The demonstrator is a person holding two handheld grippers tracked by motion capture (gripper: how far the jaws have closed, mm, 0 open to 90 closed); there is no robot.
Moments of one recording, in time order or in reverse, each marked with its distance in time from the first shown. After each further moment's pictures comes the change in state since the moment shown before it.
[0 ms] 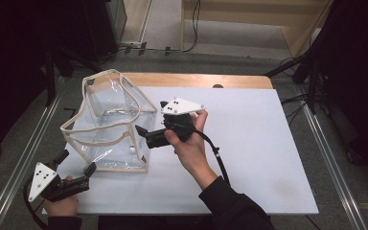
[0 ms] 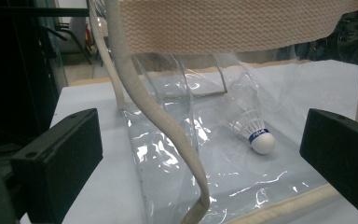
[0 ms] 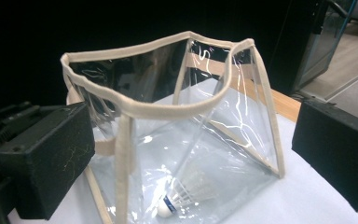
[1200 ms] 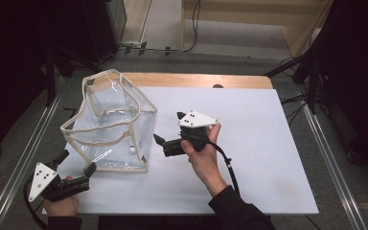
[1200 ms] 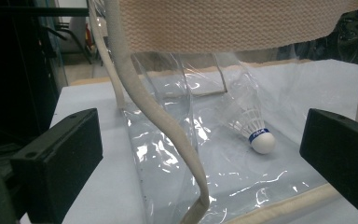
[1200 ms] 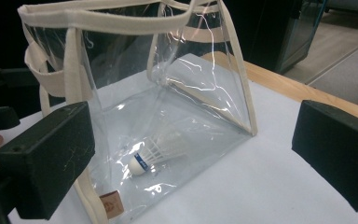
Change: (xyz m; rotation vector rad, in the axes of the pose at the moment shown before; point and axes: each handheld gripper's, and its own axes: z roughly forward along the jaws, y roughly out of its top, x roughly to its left) left arm 0.000 0.000 0.000 0.002 0.000 0.001; right arm -0.020 -0.048 -0.015 0.024 -0.060 0.017
